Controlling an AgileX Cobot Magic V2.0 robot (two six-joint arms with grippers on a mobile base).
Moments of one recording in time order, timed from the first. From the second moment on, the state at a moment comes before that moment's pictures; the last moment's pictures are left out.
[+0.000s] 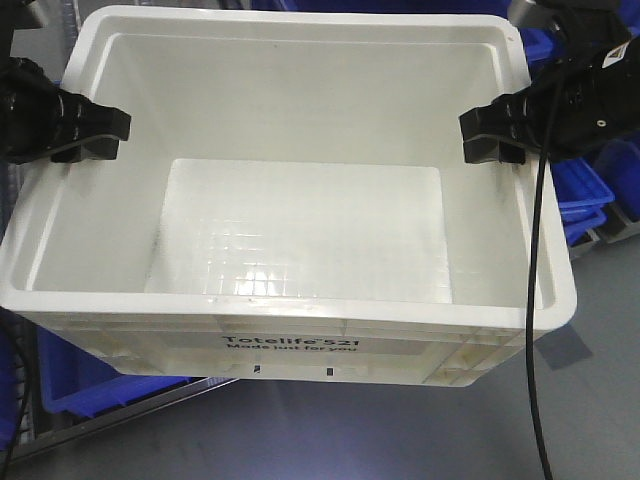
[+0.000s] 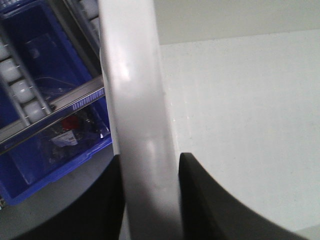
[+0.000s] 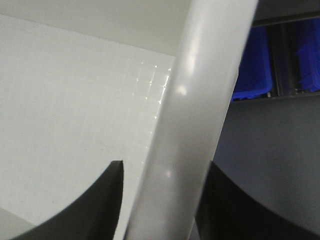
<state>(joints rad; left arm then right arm) -0.20 1.37 -1.25 -0.20 0.92 0.04 0.17 1.43 -1.27 0.30 0.91 -0.17</state>
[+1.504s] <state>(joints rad) -0.20 1.37 -1.25 -0.20 0.92 0.04 0.17 1.43 -1.27 0.30 0.91 -0.17</state>
